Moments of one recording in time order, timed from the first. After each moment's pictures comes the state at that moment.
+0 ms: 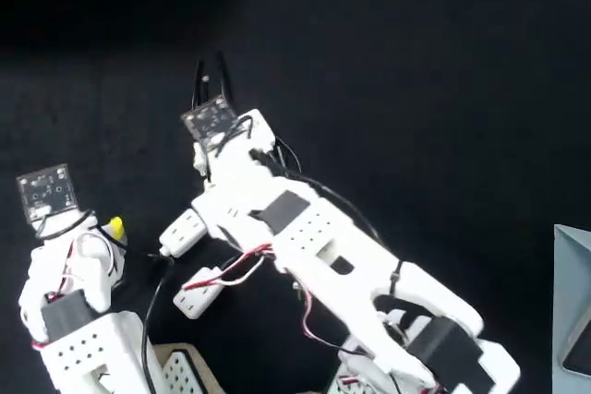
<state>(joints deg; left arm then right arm) -34.3 -89.8 83.9 61.6 -10.6 -45.6 -18.2 44.4 36.2 -8.4</state>
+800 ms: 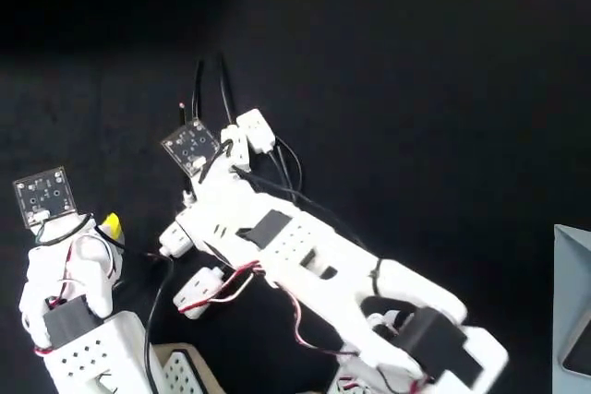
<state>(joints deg) -34.9 -94.3 85.2 61.6 -10.6 -49.2 -12.4 50.0 19.8 -5.9</state>
